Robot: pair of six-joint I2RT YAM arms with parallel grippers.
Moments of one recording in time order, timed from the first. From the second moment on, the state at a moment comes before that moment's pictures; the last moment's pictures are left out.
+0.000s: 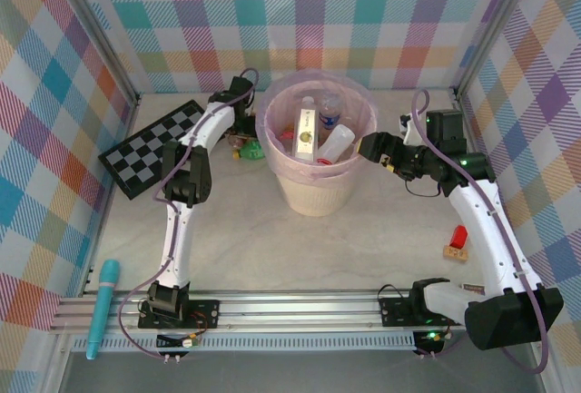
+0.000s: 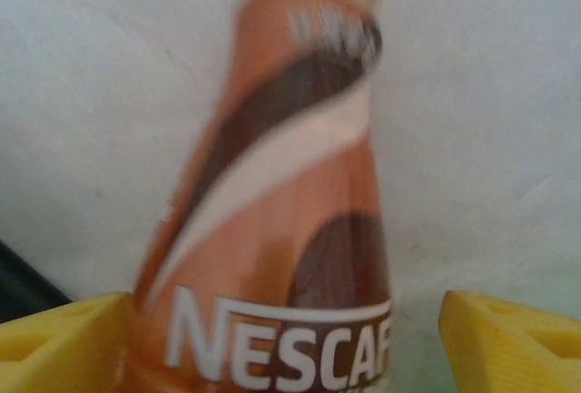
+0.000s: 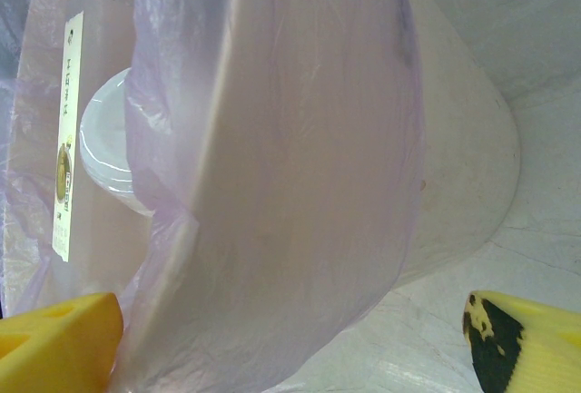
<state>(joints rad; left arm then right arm) -0.24 2.50 2.22 -0.90 -0.09 -0.09 0.15 1.15 1.20 -0.82 -0.58 0.52</state>
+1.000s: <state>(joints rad) -0.23 1.87 1.83 -0.76 -0.07 -0.18 0.15 1.14 1.20 -0.83 -0.58 0.52</state>
